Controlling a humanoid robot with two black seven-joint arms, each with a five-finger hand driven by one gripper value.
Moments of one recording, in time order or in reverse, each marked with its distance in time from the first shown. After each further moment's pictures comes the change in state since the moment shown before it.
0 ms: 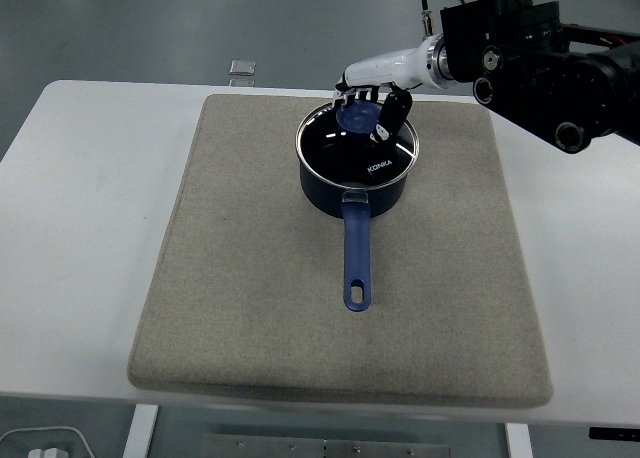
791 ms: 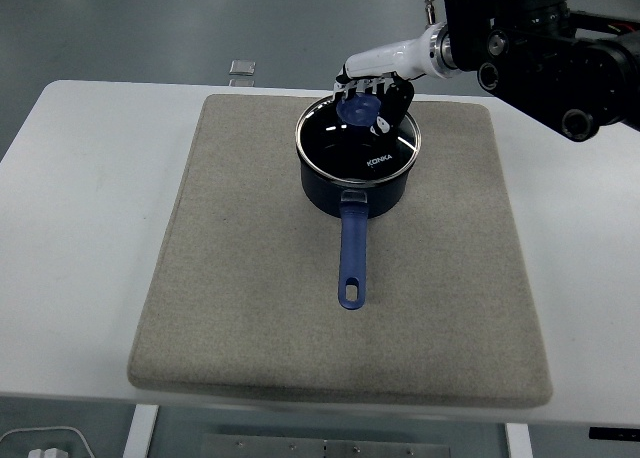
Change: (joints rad) left arm 0.000 0.000 0.000 0.000 -0.001 0.000 0.000; right arm 0.029 -0.011 0.017 0.000 0.019 0.043 -0.002
